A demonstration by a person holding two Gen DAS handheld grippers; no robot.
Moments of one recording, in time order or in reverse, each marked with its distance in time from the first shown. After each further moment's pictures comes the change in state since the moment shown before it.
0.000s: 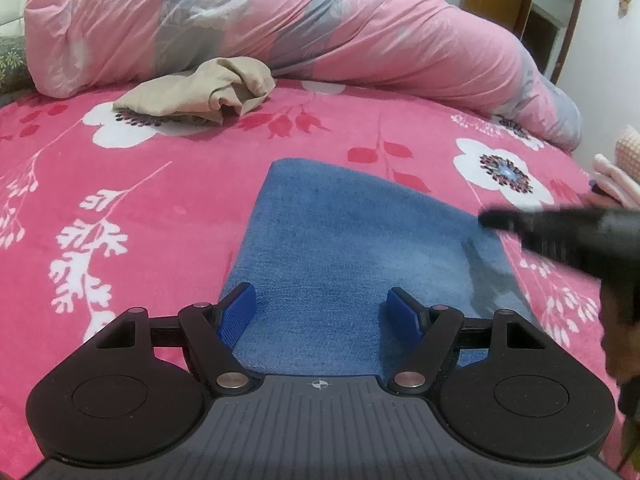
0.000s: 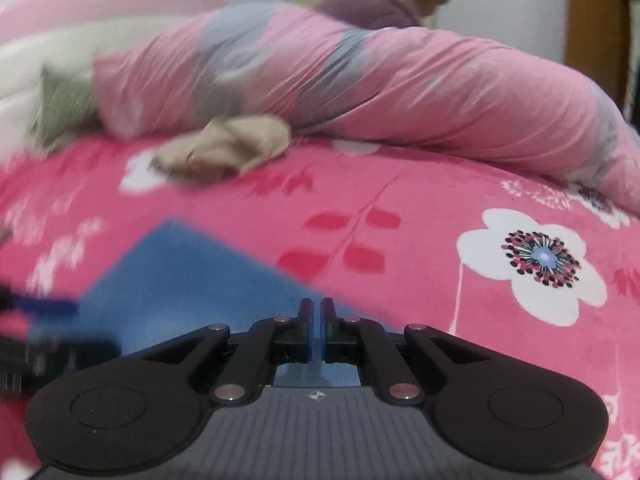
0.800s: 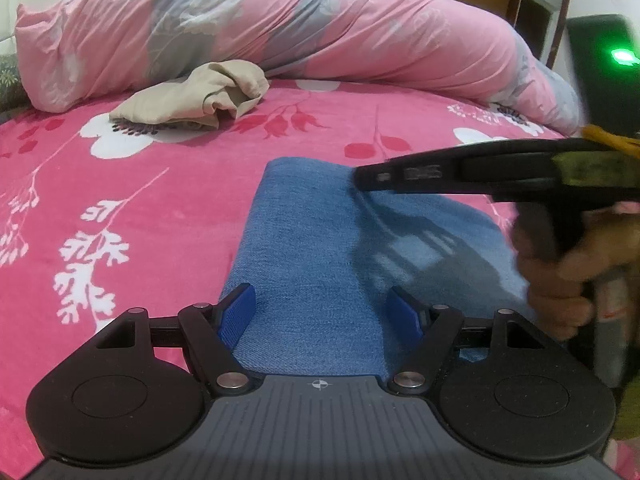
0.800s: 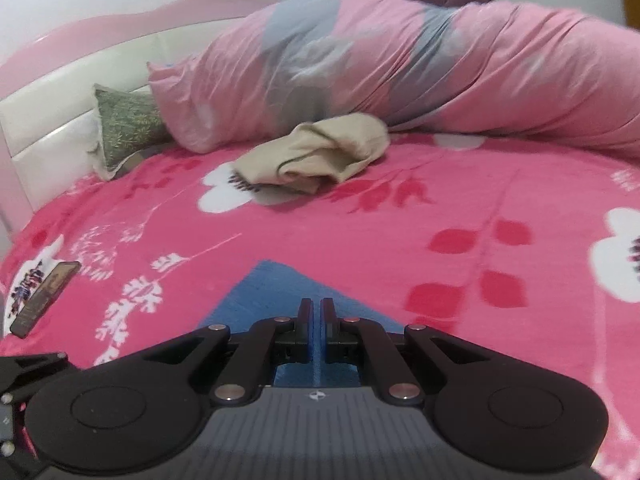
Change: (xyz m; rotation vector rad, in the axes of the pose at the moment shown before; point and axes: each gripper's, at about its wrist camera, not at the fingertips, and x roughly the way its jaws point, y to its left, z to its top) left arm -0.002 -0.004 -0.002 0.057 -0.004 0.014; right arm 0.065 0.041 0.031 0.019 0.043 0.290
